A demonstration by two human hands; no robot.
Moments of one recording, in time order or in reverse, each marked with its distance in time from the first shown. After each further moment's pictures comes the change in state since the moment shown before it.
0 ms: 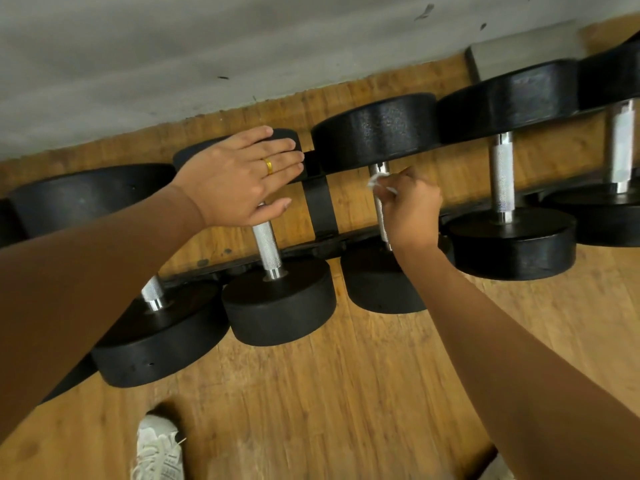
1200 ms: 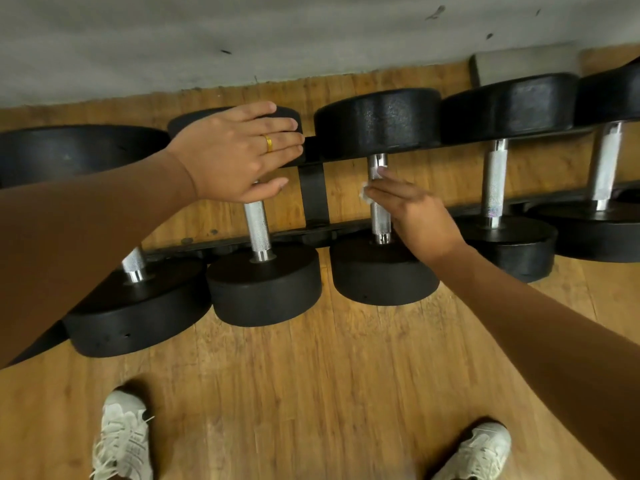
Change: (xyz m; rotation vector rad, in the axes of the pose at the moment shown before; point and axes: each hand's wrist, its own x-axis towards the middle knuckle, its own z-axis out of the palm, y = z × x) left_hand -0.002 0.001 0.001 -0.041 -0.002 -0.006; right_hand 0.002 0.041 -0.031 -0.203 -0.297 -0.731
